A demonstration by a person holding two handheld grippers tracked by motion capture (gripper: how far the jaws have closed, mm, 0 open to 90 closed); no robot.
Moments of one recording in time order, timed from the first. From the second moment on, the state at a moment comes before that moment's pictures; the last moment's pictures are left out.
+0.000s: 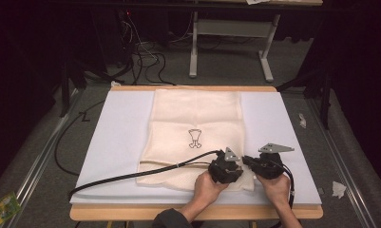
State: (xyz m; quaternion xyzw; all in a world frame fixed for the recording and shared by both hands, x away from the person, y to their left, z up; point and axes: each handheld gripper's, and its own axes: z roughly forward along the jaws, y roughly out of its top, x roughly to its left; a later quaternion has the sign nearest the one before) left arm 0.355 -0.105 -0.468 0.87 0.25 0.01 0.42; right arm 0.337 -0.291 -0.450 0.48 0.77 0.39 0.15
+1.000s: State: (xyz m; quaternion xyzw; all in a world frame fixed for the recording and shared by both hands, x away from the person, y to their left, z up) left arm 0.360 -0.104 -0.467 0.87 0.25 0.00 0.43; right arm 0.338 -0.291 -0.448 0.48 0.77 0.38 0.15
